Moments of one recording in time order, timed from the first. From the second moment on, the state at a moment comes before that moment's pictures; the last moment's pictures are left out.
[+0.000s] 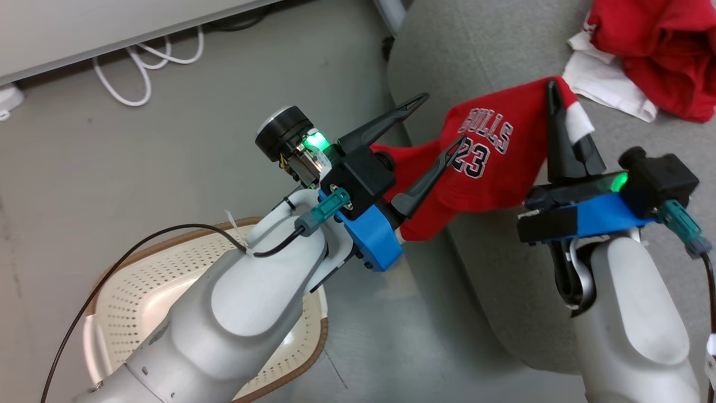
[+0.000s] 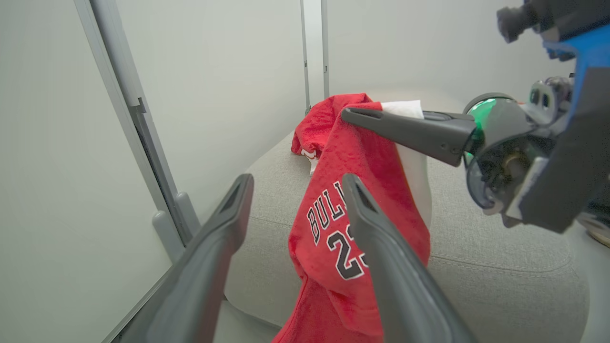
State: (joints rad) left arm -0.92 0.09 -0.84 0.45 -0.28 -0.11 -0.22; right arm -0.54 -0.05 0.04 0.29 0.09 0.13 -0.26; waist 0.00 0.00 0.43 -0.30
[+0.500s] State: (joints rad) left arm -0.91 0.11 -0.88 0.44 -0.29 -0.11 -0.21; right arm -0.45 -0.05 0.01 0.22 0.11 0.13 -0.26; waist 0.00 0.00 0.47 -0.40
